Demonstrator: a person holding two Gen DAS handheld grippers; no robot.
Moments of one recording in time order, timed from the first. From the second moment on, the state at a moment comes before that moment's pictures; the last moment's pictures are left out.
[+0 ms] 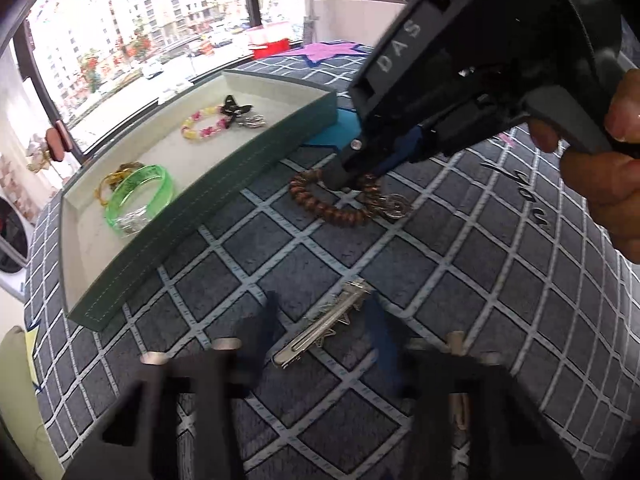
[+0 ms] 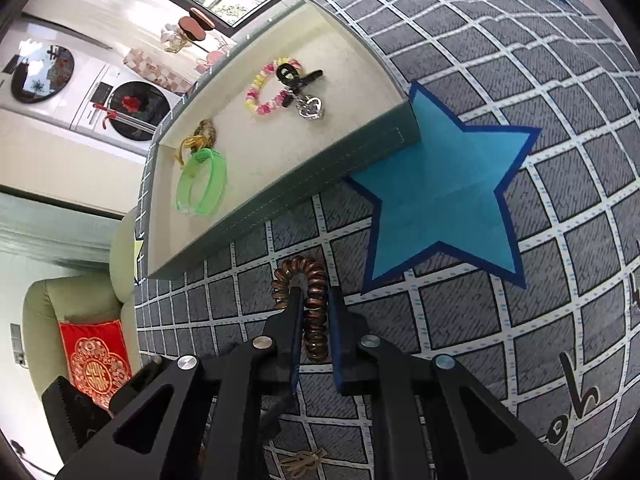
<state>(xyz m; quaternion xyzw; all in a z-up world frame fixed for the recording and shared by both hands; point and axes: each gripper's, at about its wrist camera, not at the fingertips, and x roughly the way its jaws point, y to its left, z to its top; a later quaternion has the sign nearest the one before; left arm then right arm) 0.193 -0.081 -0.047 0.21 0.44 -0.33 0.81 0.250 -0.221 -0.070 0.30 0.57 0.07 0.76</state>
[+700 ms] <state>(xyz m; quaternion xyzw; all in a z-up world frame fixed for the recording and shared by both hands) 0.203 -0.024 -0.011 0.03 0.43 -0.24 0.87 0.232 -0.218 -0.032 0.22 0.52 0.05 0.82</state>
